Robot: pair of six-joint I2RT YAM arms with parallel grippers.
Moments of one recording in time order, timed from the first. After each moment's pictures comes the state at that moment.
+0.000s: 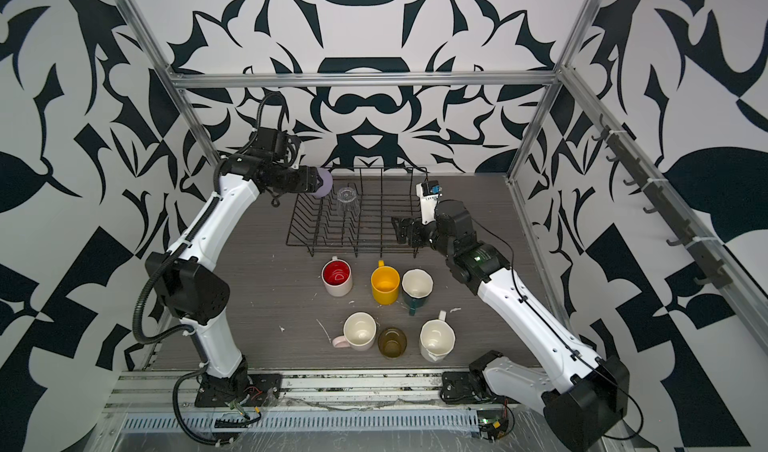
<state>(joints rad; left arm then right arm) -0.32 1.89 2.00 -0.99 0.11 -0.20 0.48 1.10 1.02 -0.33 -0.06 0.27</state>
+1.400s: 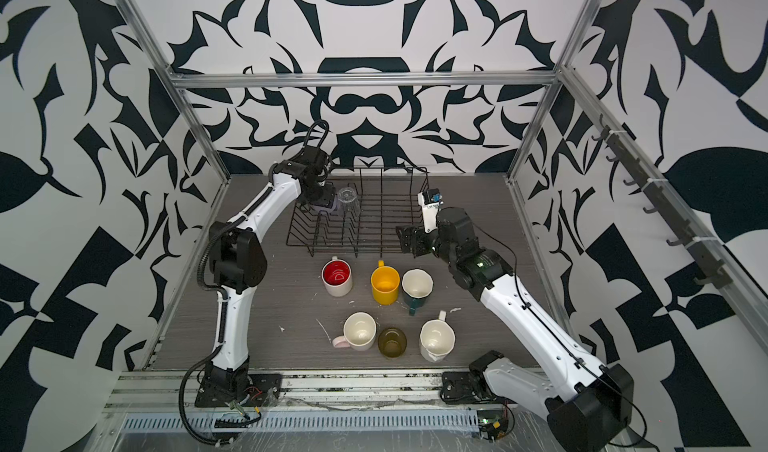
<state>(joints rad) -0.37 2.24 2.15 -1.00 -0.12 -0.11 0.48 1.07 0.98 -0.39 -0.05 0.24</state>
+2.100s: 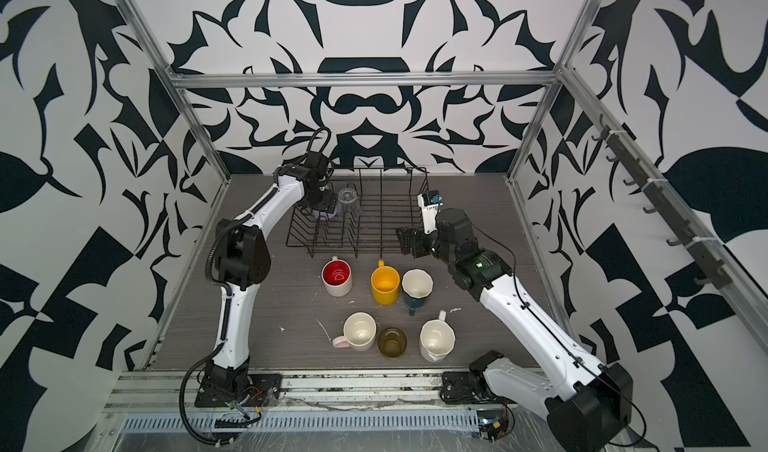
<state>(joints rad) -0.37 2.30 2.15 -1.01 -0.17 -0.10 0.48 1.07 0.97 -0.39 -0.05 0.24</state>
